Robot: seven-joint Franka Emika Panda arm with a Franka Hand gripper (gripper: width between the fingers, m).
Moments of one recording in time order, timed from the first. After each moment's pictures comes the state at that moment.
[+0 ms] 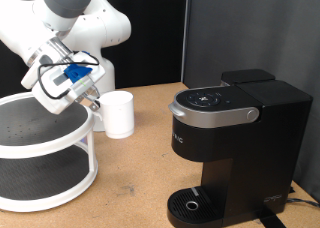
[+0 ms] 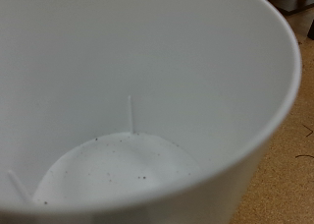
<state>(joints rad) 0.42 -0.57 -0.88 -2.76 0.65 2.47 -1.07</state>
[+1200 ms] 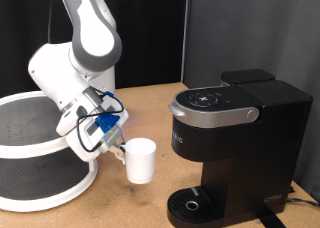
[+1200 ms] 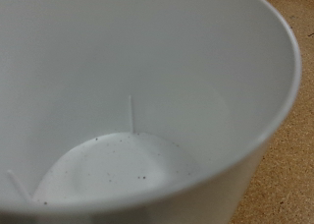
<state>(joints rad) 1.18 -0.38 -1.42 -2.74 1.14 2.78 -1.50</state>
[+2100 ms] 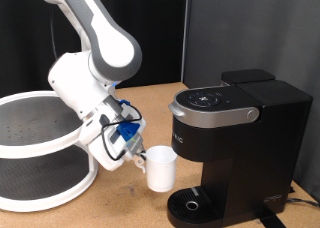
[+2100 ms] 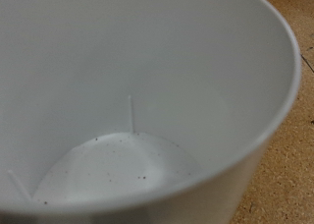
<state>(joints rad) 1.54 -0.52 -1.64 -2.67 1.22 2.96 -1.59</state>
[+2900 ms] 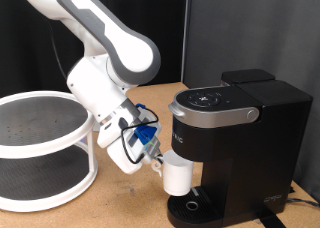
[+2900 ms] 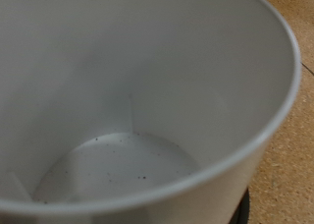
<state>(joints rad) 1.70 -0.73 -1.68 -2.62 1.23 3.20 -1.61</state>
